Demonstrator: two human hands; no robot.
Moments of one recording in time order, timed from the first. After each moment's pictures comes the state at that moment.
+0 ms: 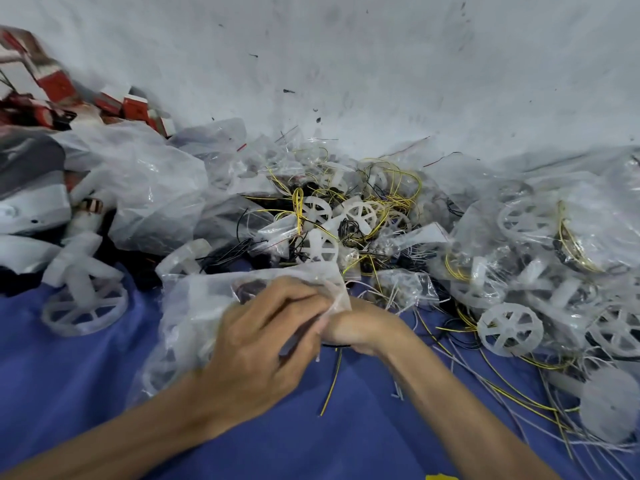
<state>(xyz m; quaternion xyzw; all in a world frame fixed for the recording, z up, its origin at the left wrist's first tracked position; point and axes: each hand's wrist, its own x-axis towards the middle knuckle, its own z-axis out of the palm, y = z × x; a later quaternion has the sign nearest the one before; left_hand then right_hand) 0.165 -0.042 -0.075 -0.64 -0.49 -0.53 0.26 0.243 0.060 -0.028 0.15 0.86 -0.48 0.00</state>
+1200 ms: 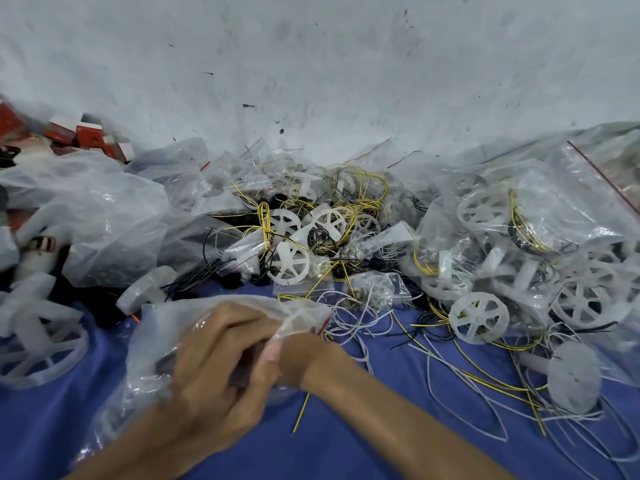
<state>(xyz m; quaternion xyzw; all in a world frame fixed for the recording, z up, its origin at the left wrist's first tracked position) 0.167 -0.050 -0.067 -0.61 -0.49 -0.54 0.30 0.264 0.026 0.006 0.09 0.98 -0.15 0.11</state>
